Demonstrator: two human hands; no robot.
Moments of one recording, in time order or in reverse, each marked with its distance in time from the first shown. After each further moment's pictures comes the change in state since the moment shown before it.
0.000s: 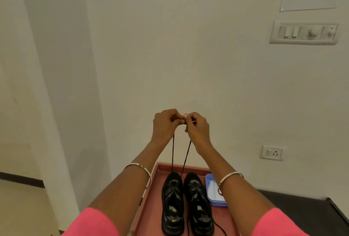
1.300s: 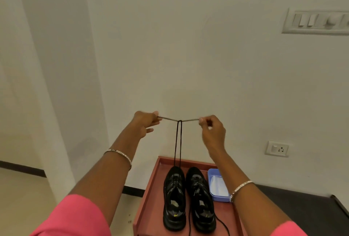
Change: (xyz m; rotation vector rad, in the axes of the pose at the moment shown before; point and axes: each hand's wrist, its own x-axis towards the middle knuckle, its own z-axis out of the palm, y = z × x) left_hand 0.021 -0.047 -0.053 -0.317 -0.032 -0.854; right_hand 0.002 0.047 -0.021 -0.091 0.141 -0.024
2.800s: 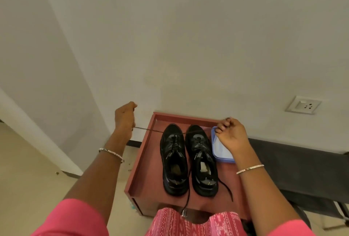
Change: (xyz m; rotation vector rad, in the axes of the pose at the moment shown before) left_hand 0.124 -0.197 0.010 -0.074 0.286 -0.107; right_hand 0.001 0.233 -0.001 1.008 -0.004 1.026
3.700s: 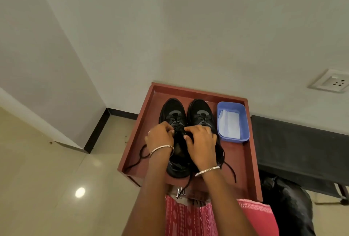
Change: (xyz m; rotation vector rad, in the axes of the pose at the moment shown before) left_hand -0.064 -0.145 0.072 0.878 -0.146 0.097; right_hand -0.040 0.144 -0.024 -1.949 0.011 -0.550
